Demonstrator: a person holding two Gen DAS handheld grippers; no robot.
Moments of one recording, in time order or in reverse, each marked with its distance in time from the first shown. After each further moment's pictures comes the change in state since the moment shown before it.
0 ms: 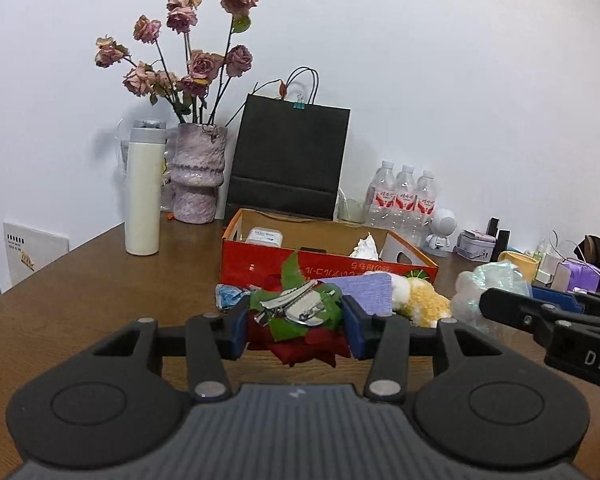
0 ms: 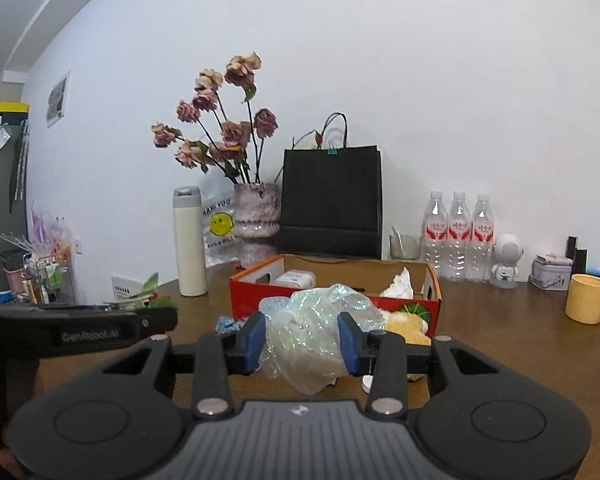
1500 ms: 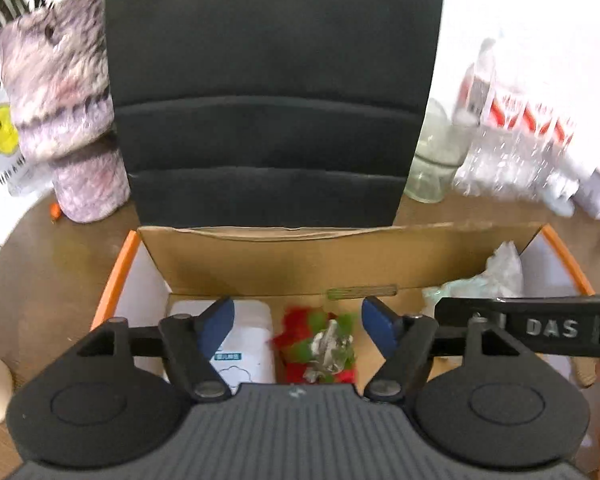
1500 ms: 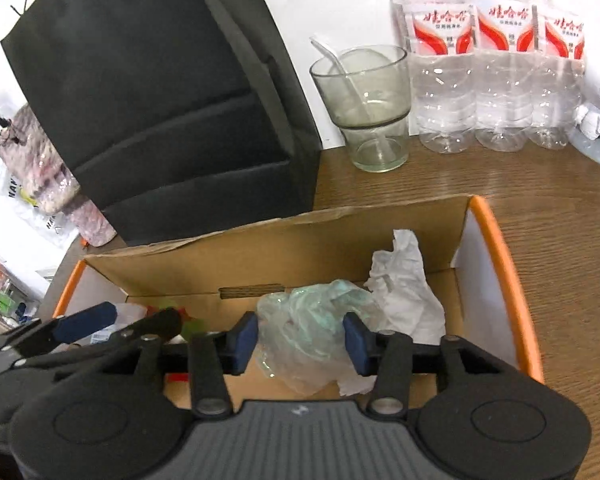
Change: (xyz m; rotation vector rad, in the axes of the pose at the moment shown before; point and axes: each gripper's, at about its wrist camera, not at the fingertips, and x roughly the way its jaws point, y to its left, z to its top) left arm 0.455 0.005 0.122 0.073 0.517 0.056; right arm 0.465 -0.186 0.075 0.408 0.635 -0.041
